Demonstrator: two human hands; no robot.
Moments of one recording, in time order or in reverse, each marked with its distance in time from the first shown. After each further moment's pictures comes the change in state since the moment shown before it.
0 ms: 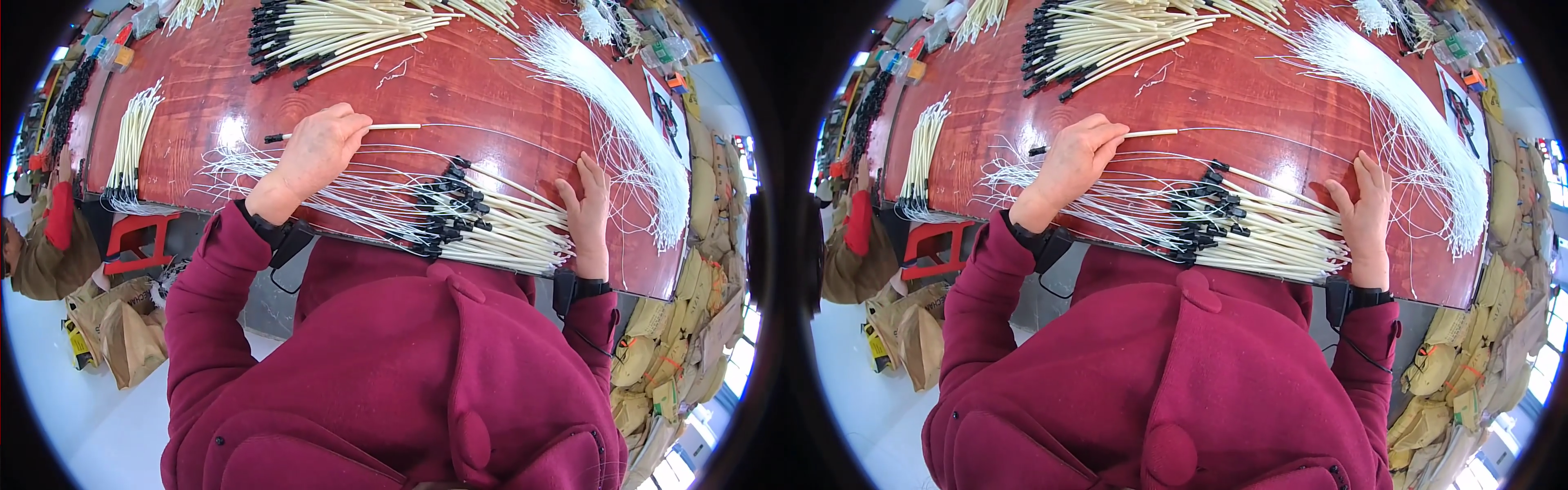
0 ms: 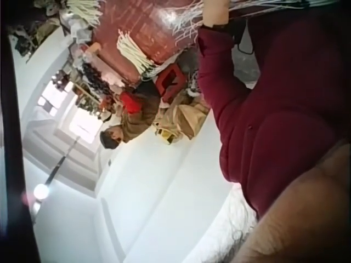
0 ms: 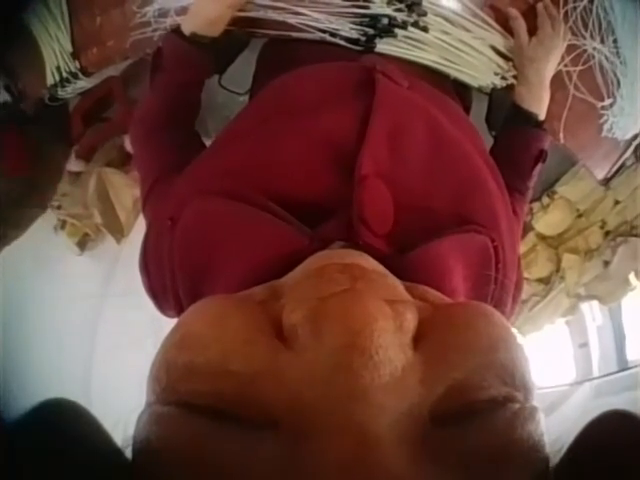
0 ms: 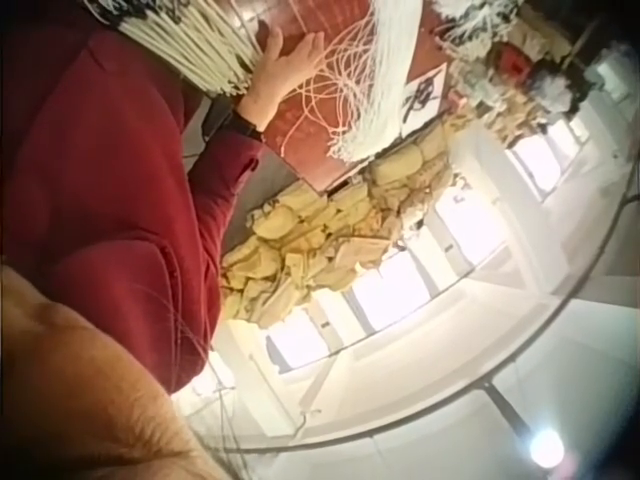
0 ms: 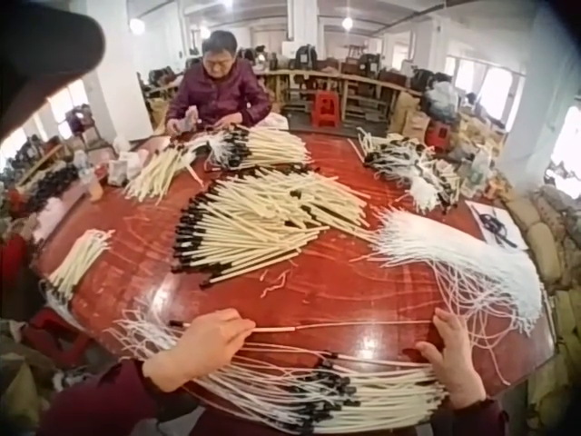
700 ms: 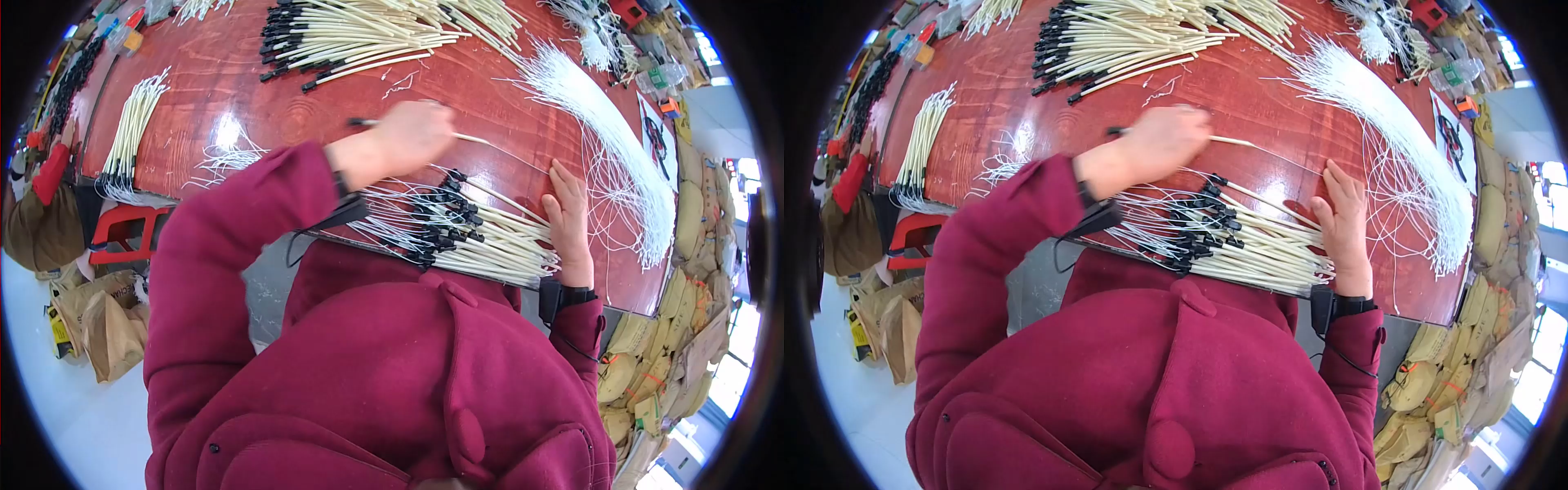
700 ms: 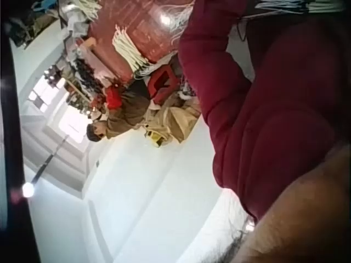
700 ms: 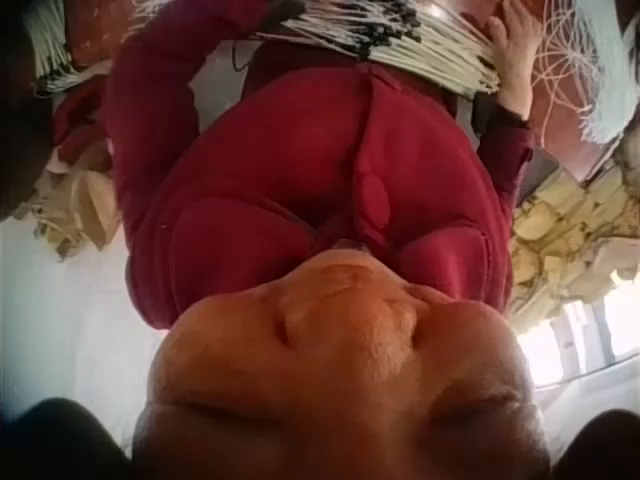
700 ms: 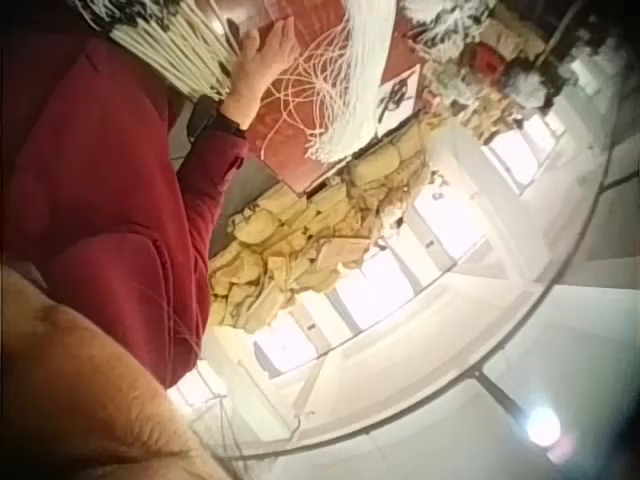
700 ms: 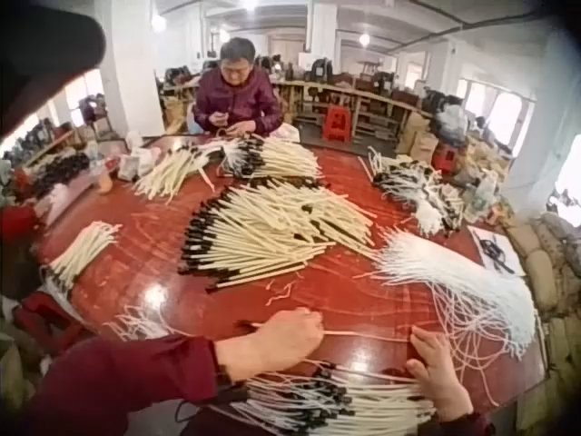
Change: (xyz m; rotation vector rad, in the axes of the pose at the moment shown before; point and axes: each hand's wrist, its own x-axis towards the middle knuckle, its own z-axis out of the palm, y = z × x) left_hand 0.079 0.035 0.056 0.320 -0.120 0.461; right_hand 0.011 -0.009 -0.002 0.163 -0.105 -0.144
